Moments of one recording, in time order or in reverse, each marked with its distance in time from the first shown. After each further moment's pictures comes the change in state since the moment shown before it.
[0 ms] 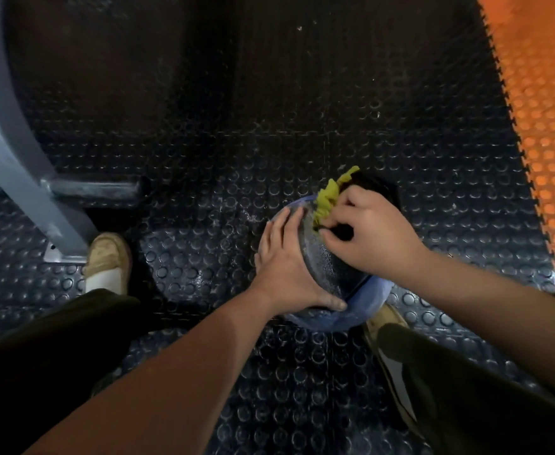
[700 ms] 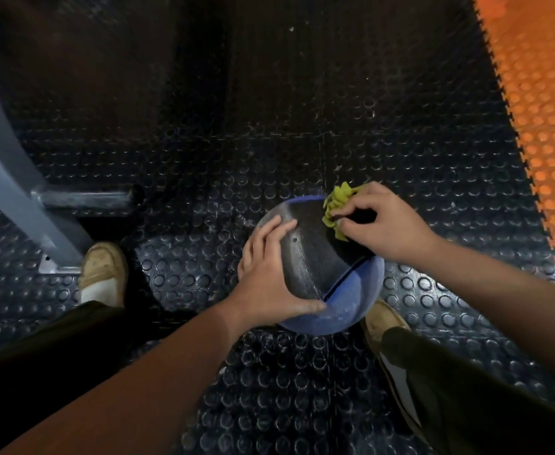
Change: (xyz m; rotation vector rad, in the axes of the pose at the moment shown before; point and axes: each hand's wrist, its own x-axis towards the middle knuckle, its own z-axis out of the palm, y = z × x) left_hand -0.006 -0.018 -0.013 -0.033 -0.001 0.108; right_hand 0.004 0.031 -0.004 0.360 -0.049 0.372
